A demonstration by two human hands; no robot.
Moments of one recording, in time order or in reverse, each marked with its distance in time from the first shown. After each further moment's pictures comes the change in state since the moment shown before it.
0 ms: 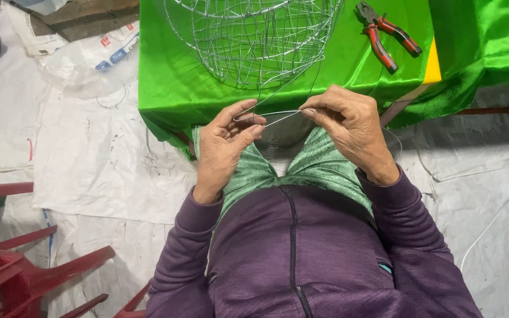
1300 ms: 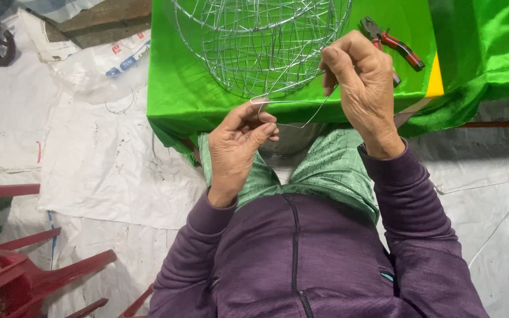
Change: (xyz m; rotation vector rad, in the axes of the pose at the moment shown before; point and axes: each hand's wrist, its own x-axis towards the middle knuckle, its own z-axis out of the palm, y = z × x) left_hand 0.007 0.000 0.017 -0.169 -0.021 0.149; right_hand 0.060 0.000 -0.010 0.256 0.103 0.015
